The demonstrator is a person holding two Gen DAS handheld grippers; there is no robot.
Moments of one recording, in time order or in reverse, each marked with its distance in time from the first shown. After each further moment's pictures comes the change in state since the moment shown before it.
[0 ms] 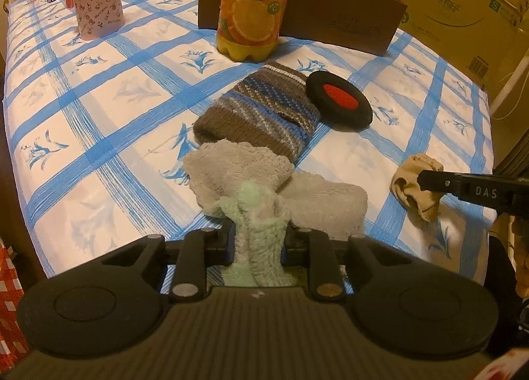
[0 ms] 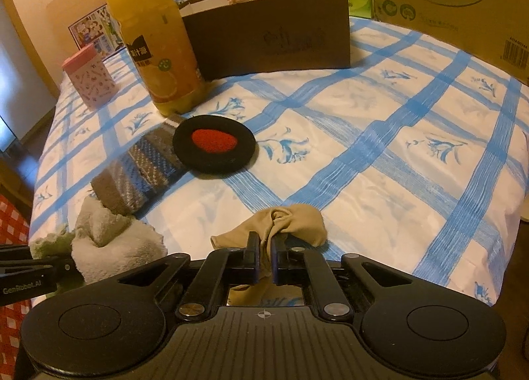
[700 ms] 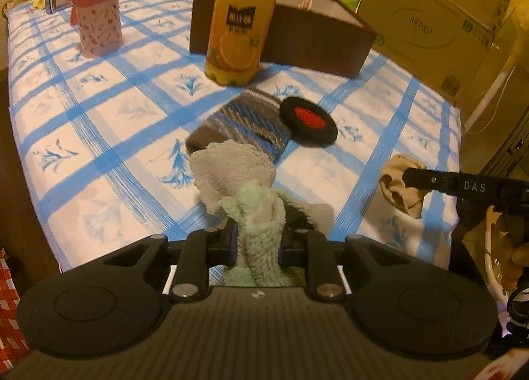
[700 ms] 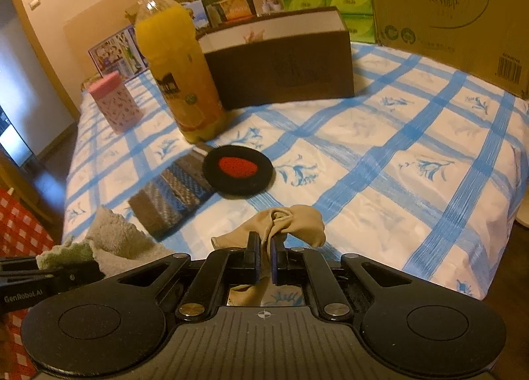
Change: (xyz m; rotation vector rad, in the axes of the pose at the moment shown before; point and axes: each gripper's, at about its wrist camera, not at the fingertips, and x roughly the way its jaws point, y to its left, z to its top) left arm -0.052 -0.007 -0.006 -0.012 -0.066 -0.062; right arm -0.052 0.005 0.004 0.009 -0.074 0.067
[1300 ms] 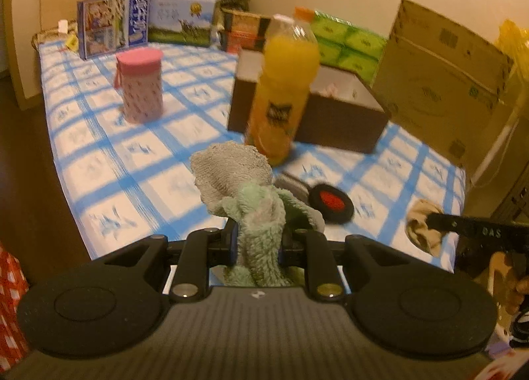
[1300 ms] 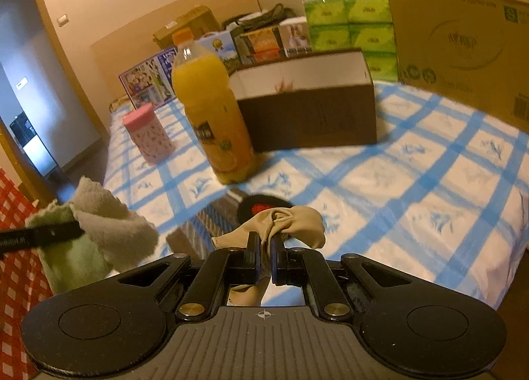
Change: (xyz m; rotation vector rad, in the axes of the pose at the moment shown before) left arm -0.069 0.033 0.045 -0.041 -0.188 0.048; right arm -0.031 0.010 0.039 -0.042 -0.086 0.092
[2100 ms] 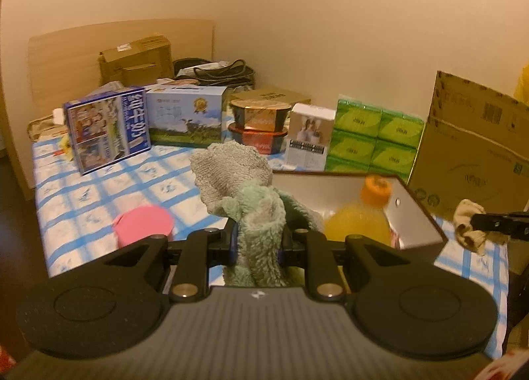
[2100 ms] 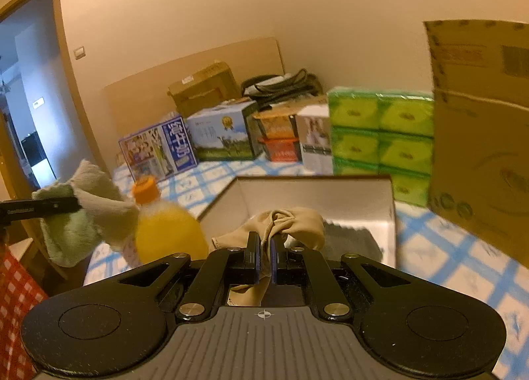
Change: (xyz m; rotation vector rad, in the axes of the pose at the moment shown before) left arm 0.081 0.034 0.204 0.109 -0.227 0.055; right arm 0.083 -0.026 0.192 -0.117 -0.195 0.057
